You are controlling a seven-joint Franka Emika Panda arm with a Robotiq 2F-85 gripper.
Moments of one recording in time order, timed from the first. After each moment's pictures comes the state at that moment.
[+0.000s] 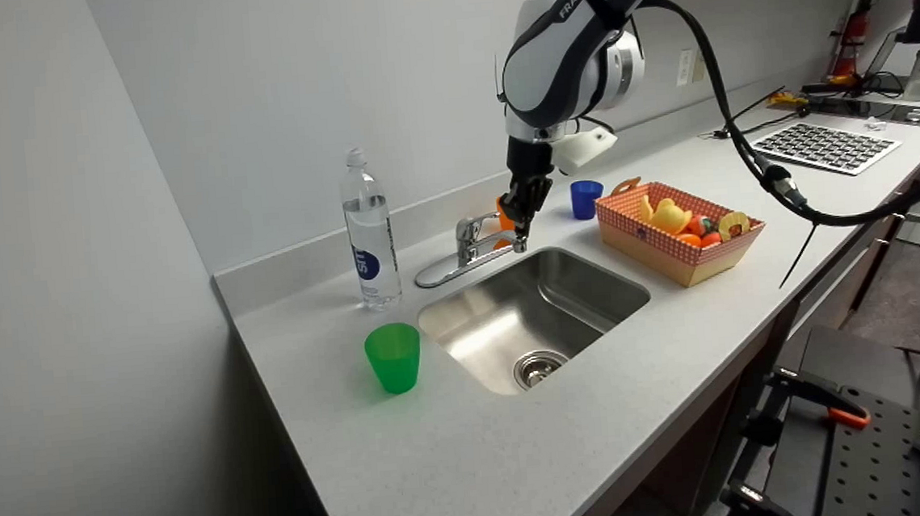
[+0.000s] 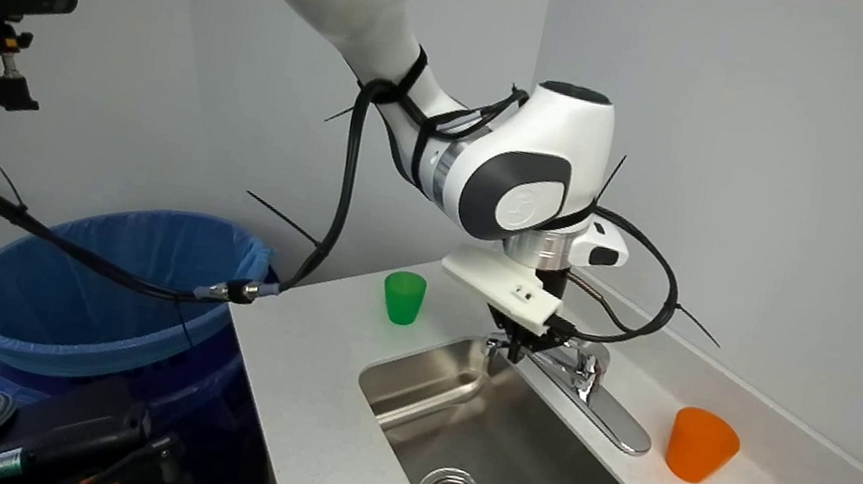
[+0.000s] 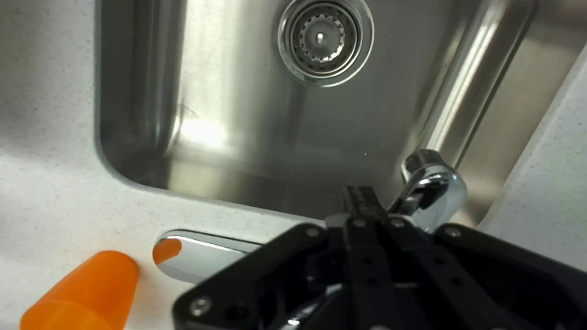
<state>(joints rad) -0.17 0.37 0.02 -2.07 0.05 2.55 -0.25</state>
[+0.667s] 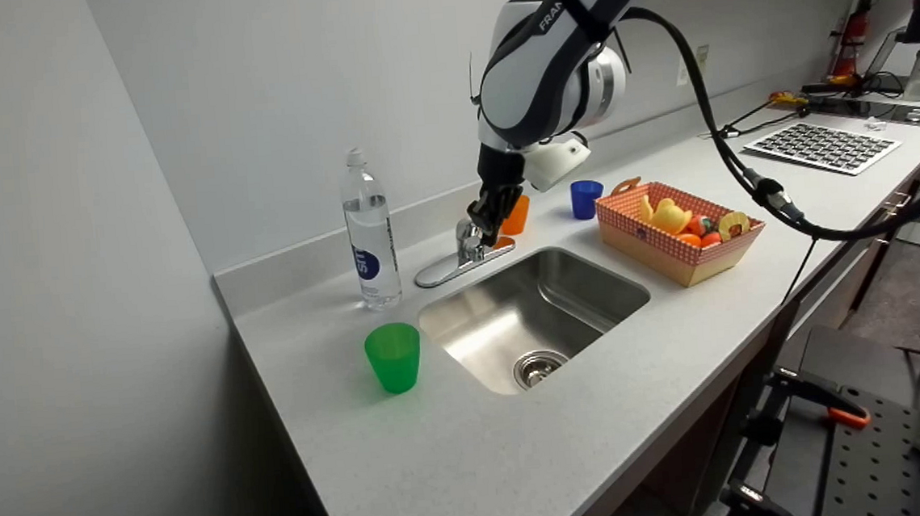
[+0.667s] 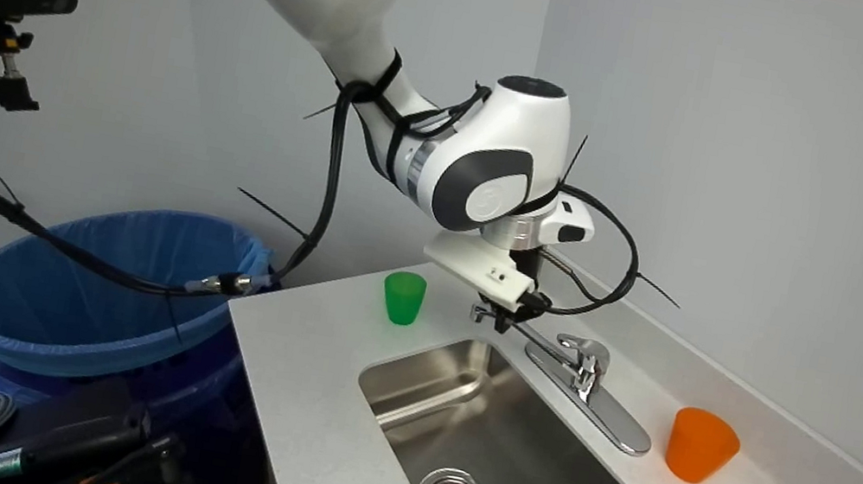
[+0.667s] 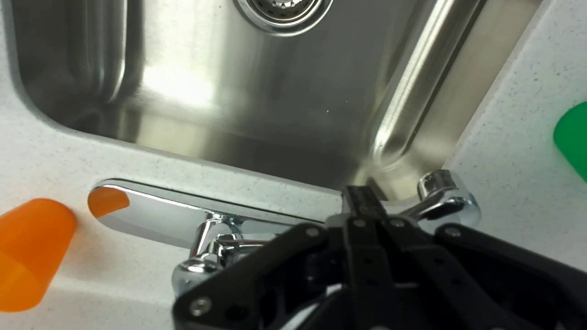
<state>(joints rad) -0.11 0.39 0.05 -2.07 0.07 2.67 -0.23</state>
